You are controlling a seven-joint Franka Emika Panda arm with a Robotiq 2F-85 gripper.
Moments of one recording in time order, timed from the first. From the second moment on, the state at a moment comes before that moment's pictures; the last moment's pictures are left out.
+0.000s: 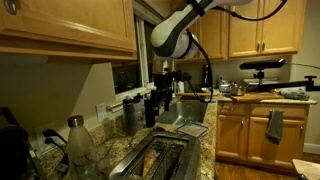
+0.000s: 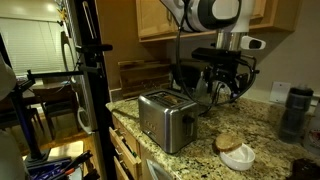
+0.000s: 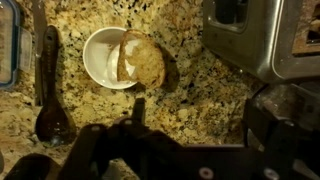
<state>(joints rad) -0.10 0.21 -0.05 -1.94 0.15 2.22 -0.28</state>
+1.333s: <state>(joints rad) -0.10 0.34 -0.07 -1.89 0.10 2.22 -0.09</state>
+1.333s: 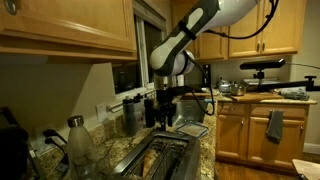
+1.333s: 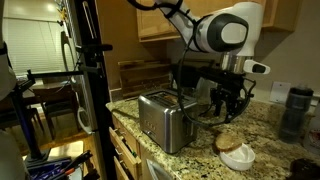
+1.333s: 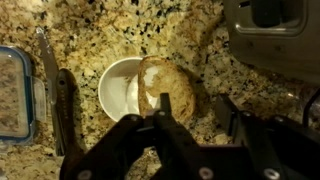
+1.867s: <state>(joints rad) -0.10 0.39 -0.08 -1.87 0.10 2.22 -0.08</state>
